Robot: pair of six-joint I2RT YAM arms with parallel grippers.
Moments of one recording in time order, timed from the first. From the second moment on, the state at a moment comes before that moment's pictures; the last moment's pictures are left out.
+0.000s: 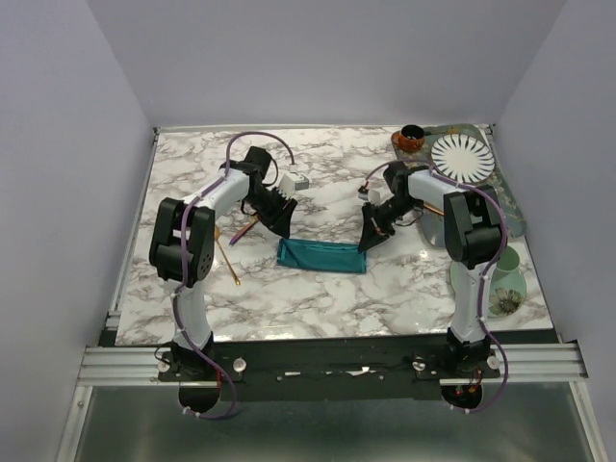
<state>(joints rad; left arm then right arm) -0.31 1.96 1.47 -0.84 0.64 0.52 0.26 2.14 1.49 -0.98 -0.83 -0.12</state>
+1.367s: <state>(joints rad) -0.32 1.97 1.11 -0.12 1.01 -0.34 0.27 2.19 1.51 -0.87 -0.75 0.04</state>
